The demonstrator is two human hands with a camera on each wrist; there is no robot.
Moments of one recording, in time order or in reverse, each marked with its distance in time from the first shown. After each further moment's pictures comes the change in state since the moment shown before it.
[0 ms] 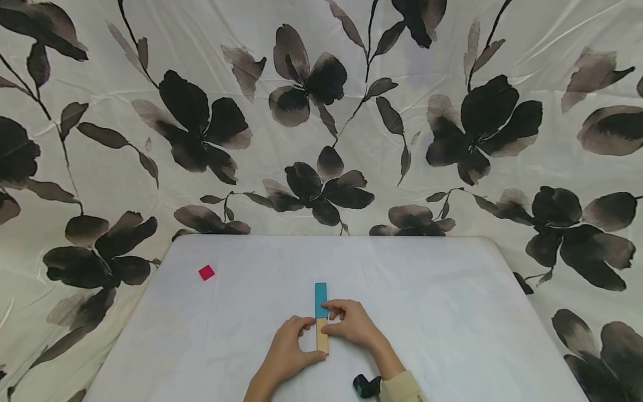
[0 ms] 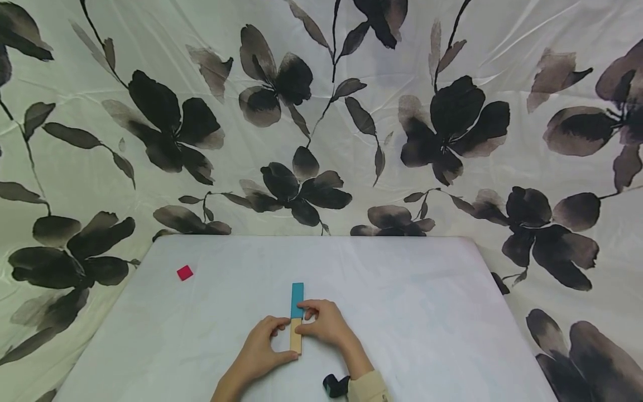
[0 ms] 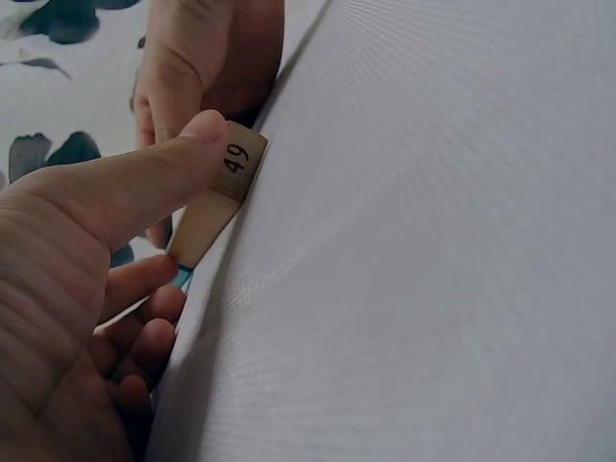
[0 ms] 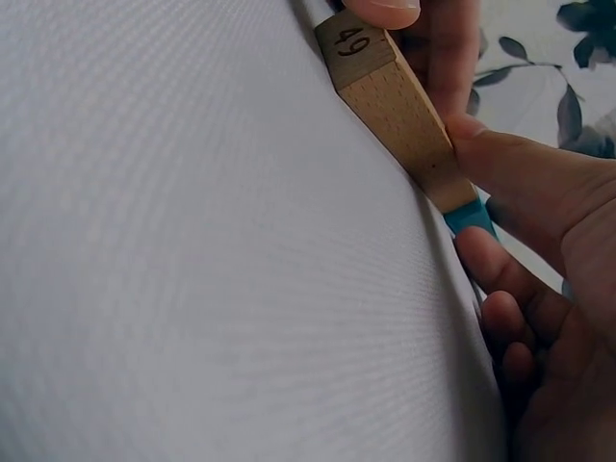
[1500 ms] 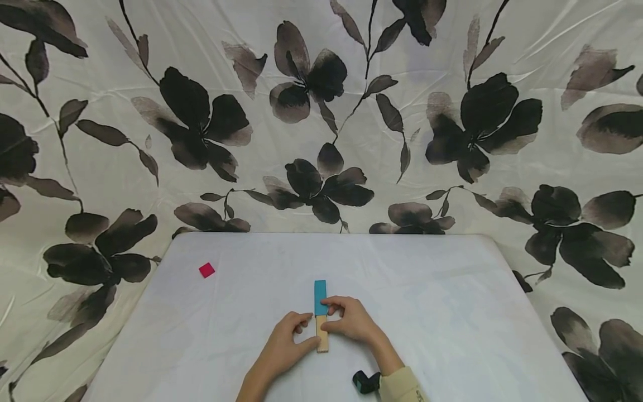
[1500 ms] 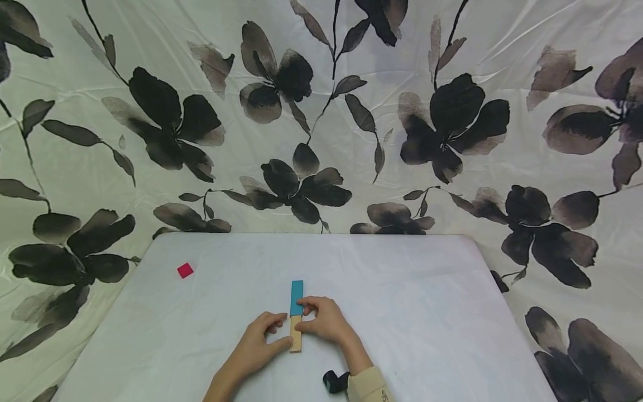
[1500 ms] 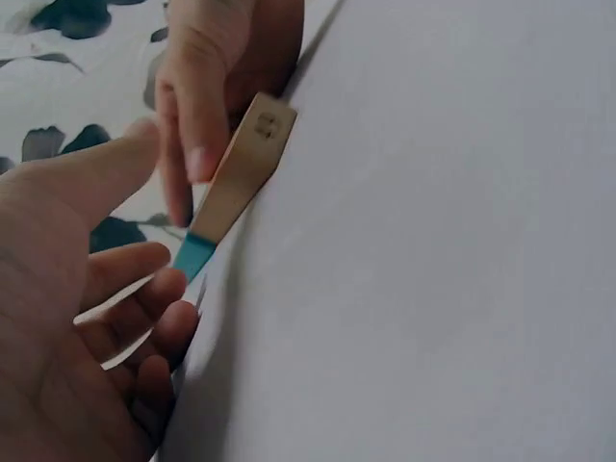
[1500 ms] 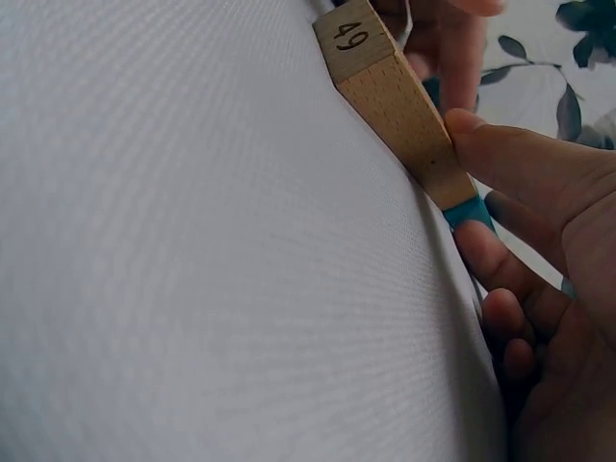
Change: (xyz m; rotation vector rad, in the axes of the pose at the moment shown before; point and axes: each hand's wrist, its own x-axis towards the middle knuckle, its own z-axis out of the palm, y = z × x) left_hand 0.000 -0.004 -0.010 -0.120 0.001 -0.004; right_hand -0.001 -0.003 0.000 -0.022 -0.009 0.012
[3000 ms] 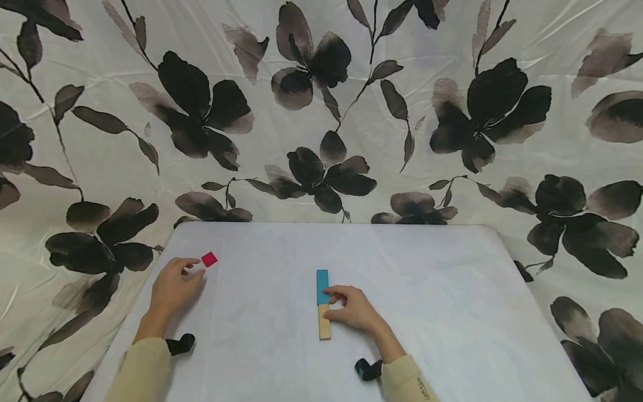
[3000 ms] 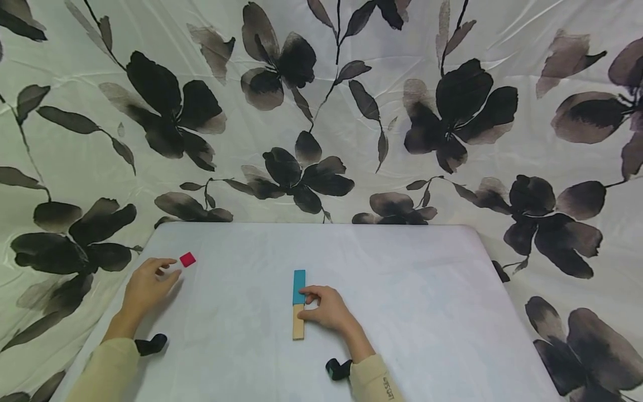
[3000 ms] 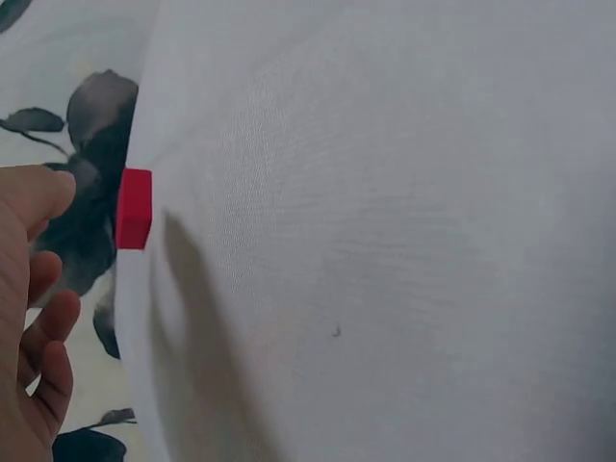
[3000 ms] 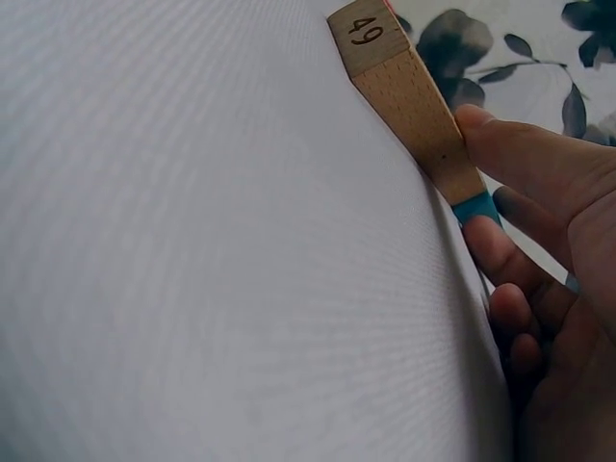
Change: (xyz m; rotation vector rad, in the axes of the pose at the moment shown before) left_hand 0.019 -0.133 -0.213 0.413 0.342 -0.196; right_hand -0.001 0.002 -0.001 -0.005 -0.001 -0.005
